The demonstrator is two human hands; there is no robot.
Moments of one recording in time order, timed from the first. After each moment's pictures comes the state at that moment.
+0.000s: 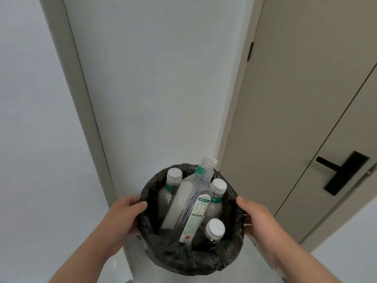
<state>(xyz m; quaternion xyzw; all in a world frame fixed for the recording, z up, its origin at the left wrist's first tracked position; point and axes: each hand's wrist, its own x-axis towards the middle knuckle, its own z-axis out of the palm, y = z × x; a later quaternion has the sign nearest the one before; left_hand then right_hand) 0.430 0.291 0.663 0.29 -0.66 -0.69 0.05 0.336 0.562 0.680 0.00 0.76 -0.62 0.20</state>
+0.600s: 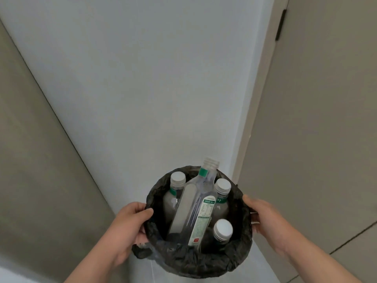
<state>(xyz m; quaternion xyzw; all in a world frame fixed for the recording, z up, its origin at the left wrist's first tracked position) 0.156 0.275 0.635 0.35 -0.61 -0.70 0.05 0.020 0.527 0.637 0.00 0.72 -0.63 0.27</state>
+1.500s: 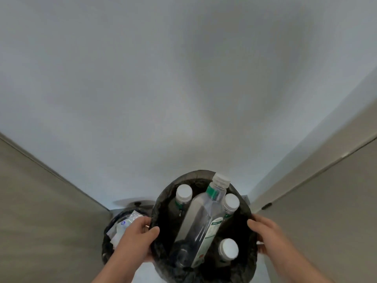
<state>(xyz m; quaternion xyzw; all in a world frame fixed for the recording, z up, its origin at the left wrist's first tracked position) -0.142 0.154 0.389 0.53 -0.52 -0.66 0.03 -0.335 0.359 0.400 0.05 0.74 -0.52 0.41</state>
